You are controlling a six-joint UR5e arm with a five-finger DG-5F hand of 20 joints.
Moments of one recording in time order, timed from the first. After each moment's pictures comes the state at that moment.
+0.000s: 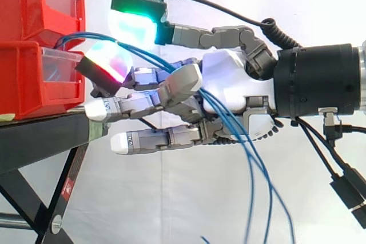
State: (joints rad) arm 0.22 -1.99 -1.71 -2.63 -1.18 0.29
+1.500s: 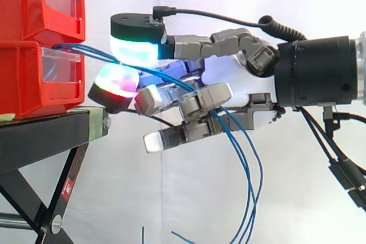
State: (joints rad) arm 0.20 -1.97 -1.69 -2.67 -1.18 0.01
